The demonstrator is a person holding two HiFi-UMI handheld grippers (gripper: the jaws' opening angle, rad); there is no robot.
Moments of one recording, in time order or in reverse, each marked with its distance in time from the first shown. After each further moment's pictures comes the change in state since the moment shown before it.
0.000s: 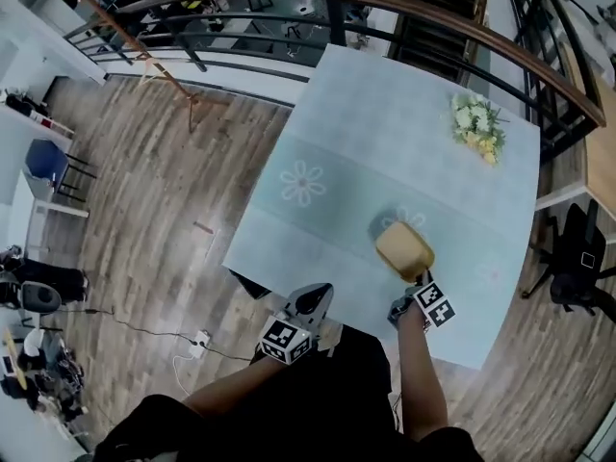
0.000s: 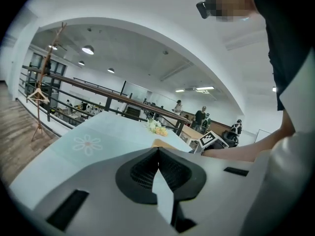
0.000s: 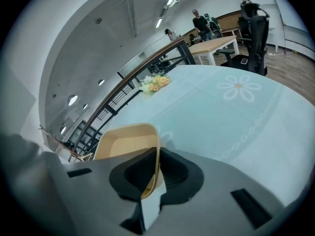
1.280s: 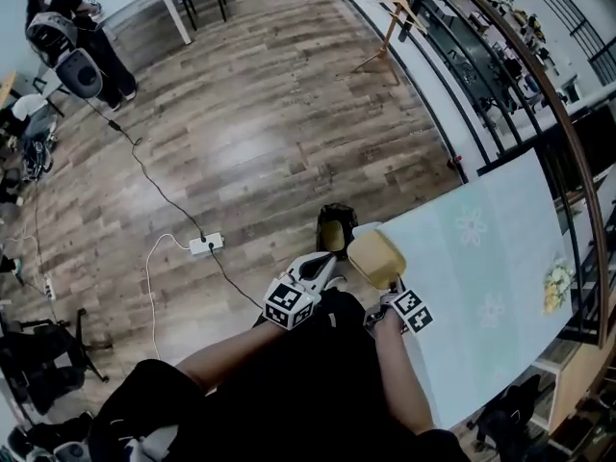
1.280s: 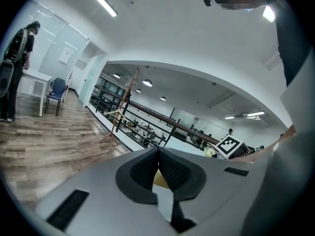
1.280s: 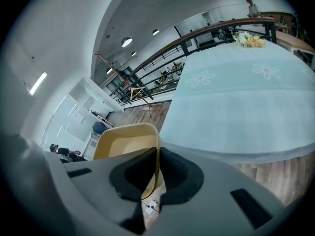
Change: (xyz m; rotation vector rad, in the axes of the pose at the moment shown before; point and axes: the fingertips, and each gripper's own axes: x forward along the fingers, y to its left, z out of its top) left arm -0.420 0.238 -0.067 -0.243 -0.317 0.539; right arm -0.105 0.322 -0.435 -0.507 0.447 0.345
